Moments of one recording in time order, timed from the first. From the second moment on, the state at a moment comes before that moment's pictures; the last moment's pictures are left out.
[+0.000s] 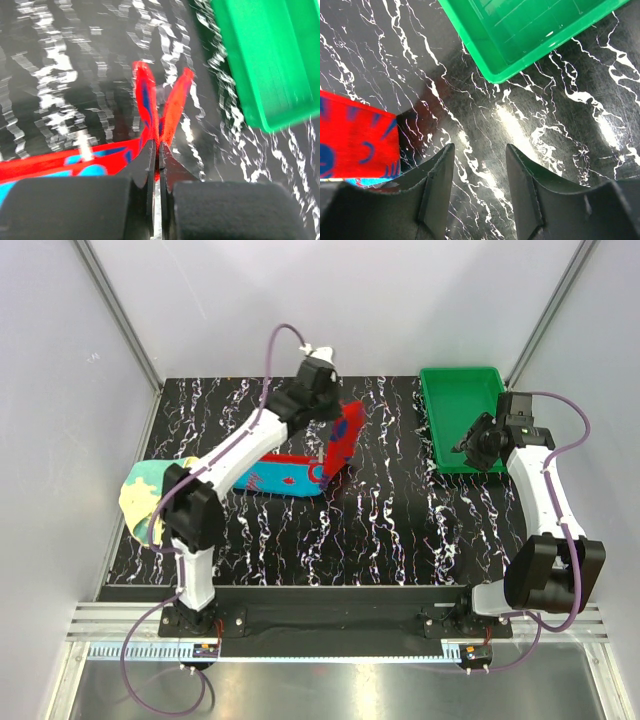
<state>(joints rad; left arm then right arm) -0.67 1.98 1.90 -0.51 -0.12 -0.47 -0.11 1.41 1.25 -0.75 -0.10 0.61</state>
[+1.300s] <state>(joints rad) -0.31 1.58 1.26 -0.56 -0.23 -0.26 -0.10 1.44 1.14 -0.66 -0.23 0.61</state>
